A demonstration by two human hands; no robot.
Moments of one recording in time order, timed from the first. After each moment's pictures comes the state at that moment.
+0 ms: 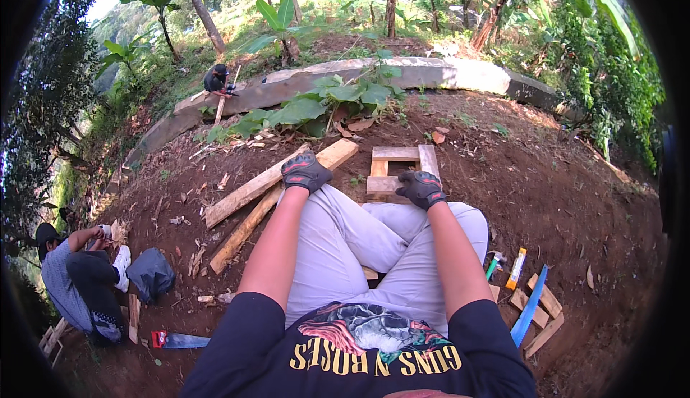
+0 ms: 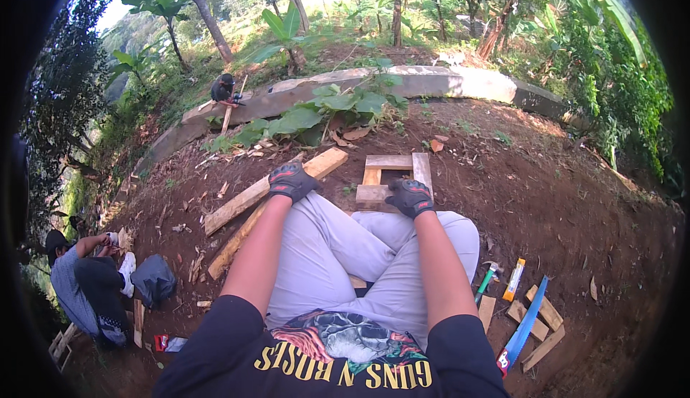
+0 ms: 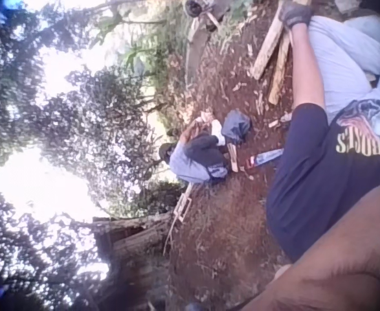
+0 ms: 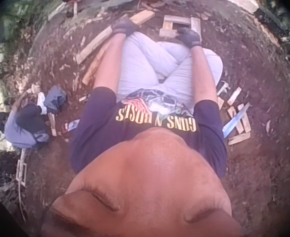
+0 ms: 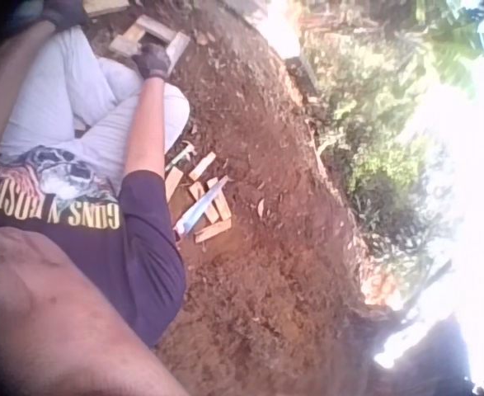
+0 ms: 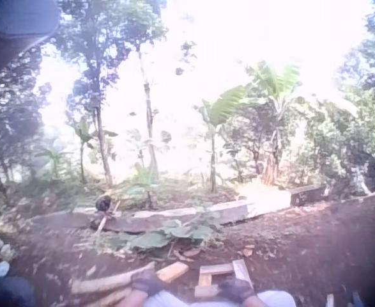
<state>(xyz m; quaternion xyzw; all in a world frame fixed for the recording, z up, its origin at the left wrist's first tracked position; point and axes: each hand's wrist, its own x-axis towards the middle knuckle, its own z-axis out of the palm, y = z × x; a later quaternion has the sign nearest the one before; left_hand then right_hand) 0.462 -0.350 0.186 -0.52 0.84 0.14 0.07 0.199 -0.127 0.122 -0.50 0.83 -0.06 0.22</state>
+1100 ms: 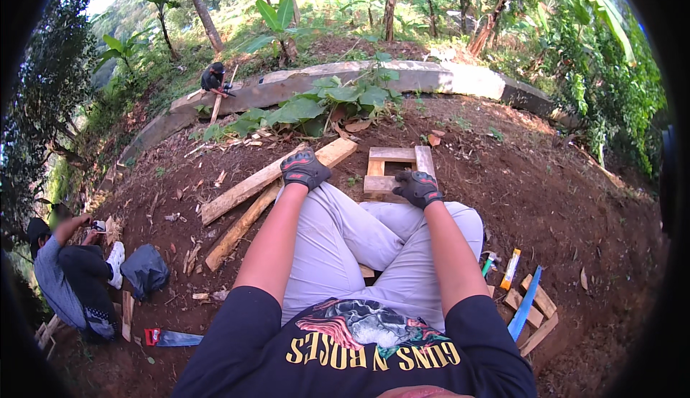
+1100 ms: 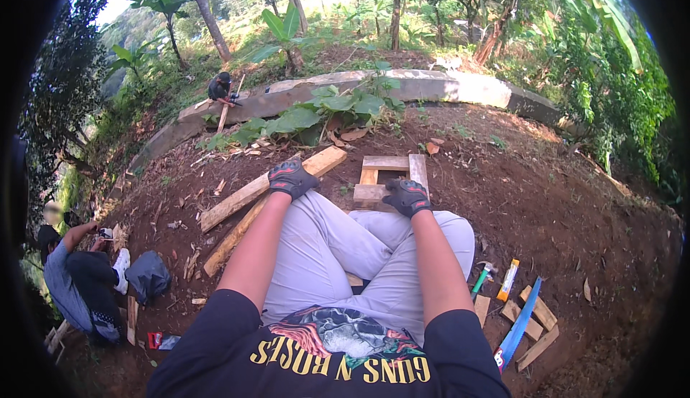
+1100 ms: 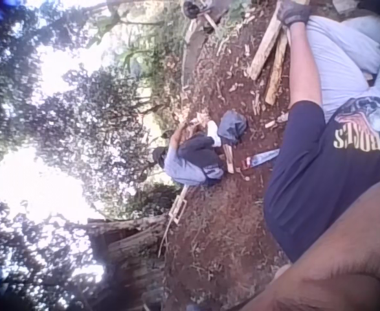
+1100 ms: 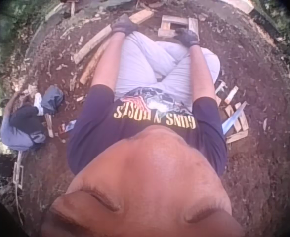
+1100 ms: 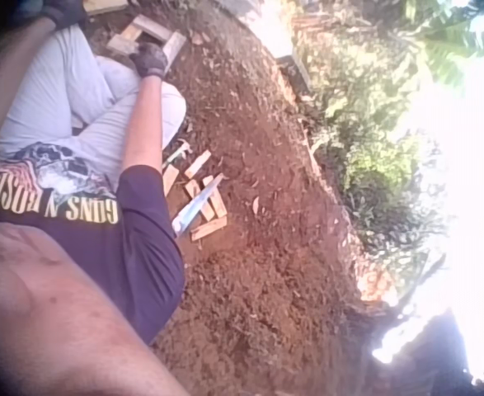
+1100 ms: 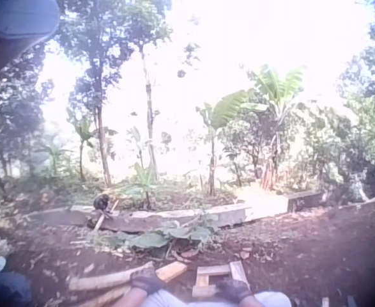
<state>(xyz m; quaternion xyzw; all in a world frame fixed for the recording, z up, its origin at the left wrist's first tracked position) 0.465 -0.339 0.203 -0.52 0.84 0.14 0.07 0.202 -0.126 0.125 -0.51 0.83 -0.06 0.21</state>
